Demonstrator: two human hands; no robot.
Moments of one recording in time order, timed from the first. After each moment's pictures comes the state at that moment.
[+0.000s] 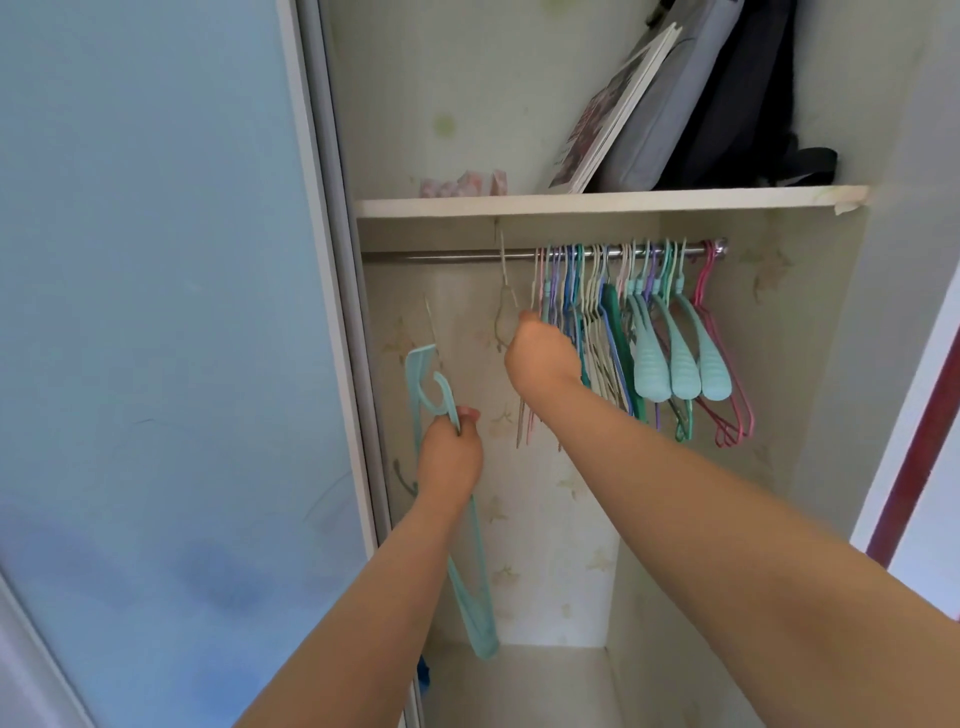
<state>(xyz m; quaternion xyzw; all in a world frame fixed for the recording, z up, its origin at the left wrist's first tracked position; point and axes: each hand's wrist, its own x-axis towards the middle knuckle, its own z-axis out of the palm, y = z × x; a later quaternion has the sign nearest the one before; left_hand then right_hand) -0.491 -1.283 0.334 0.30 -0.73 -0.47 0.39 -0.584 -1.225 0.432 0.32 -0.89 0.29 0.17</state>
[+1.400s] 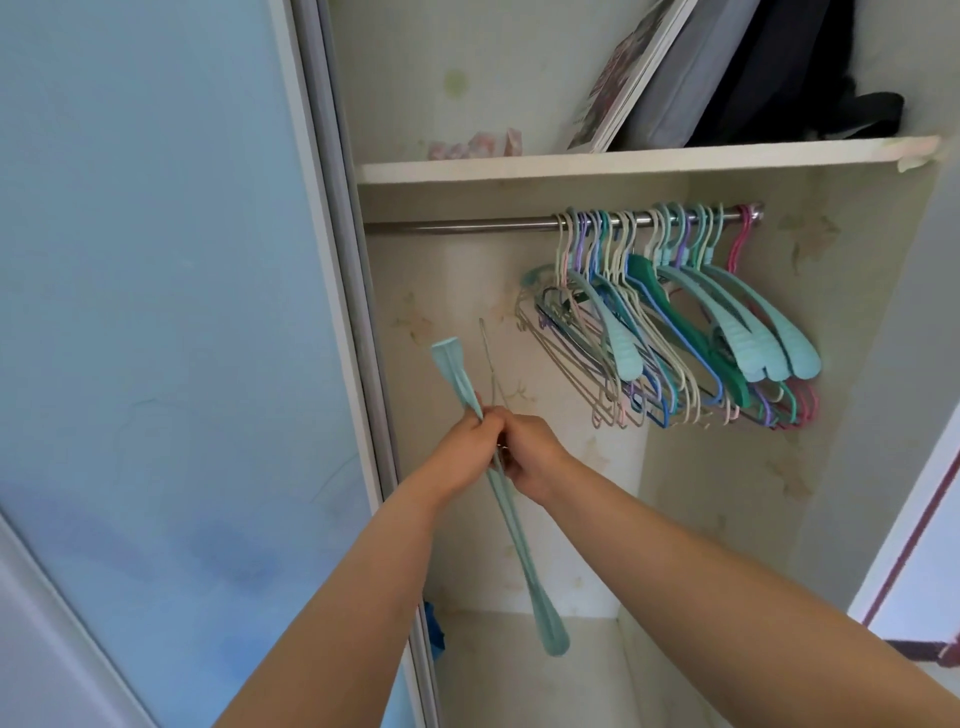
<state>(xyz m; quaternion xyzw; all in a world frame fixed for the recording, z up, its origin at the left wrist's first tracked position) -0.485 -1.293 0.329 0.22 -0.78 -0.54 0.21 -0.552 -1.231 0.324 0.18 -0.62 0.69 -0.33</state>
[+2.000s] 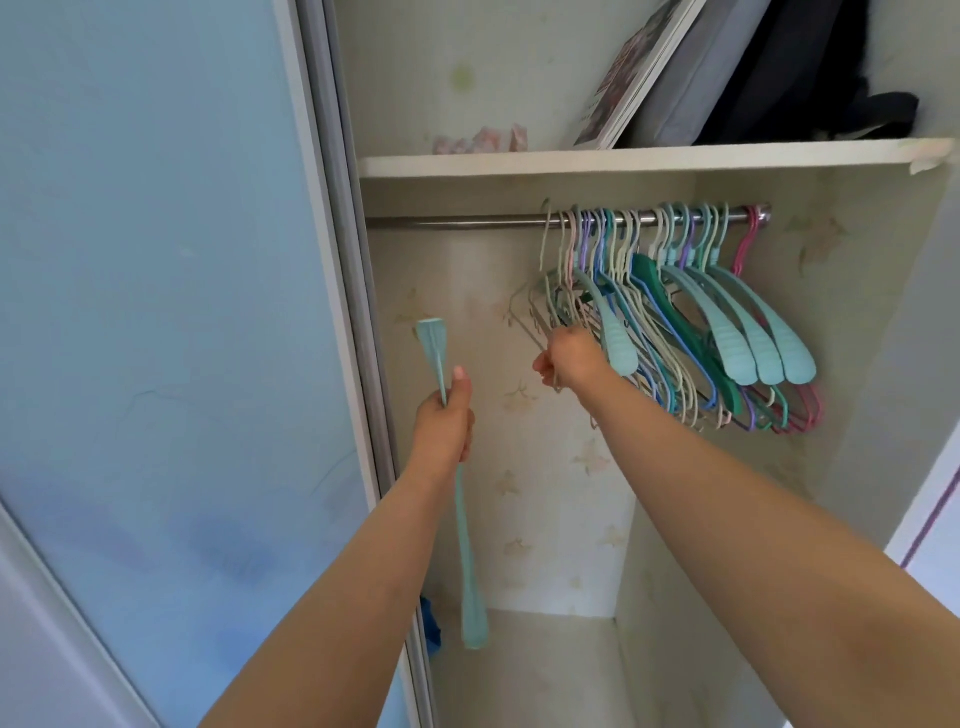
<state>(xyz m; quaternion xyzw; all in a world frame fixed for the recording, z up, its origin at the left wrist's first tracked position) -0.483 -1.301 0.335 0.26 -0.65 -0.62 0.36 -0.632 -1.225 0.395 0.24 -0.74 0.62 -0.14</state>
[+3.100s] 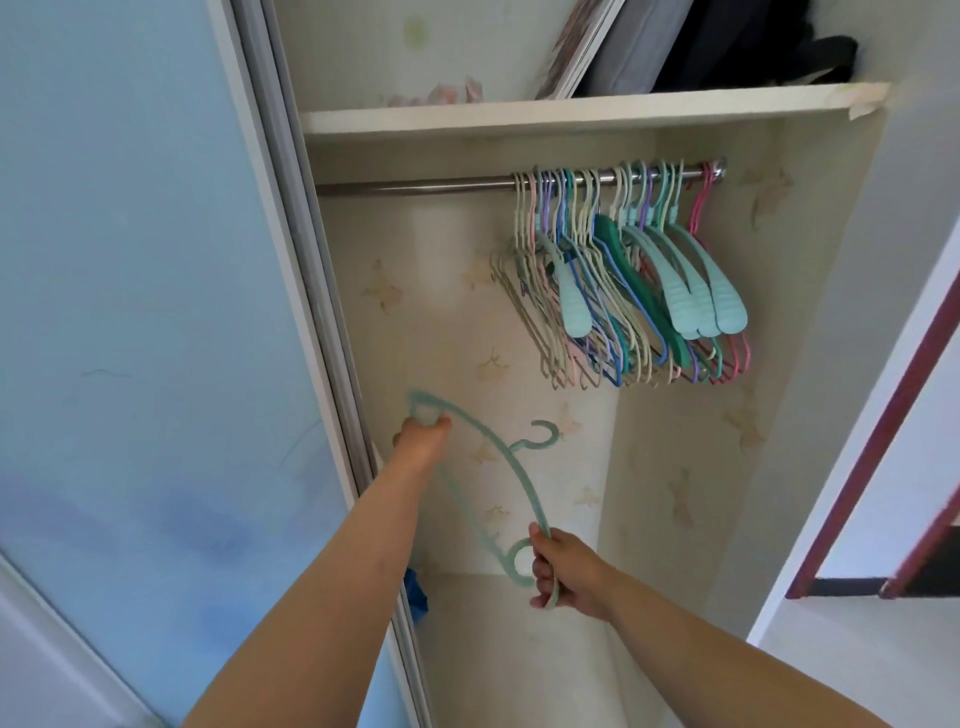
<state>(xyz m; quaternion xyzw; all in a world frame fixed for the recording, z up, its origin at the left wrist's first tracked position) -0.506 -1.323 0.264 0.45 -0.71 -0.52 0.19 -0.569 -1.119 0.148 0.13 -0.67 0.56 -0.47</state>
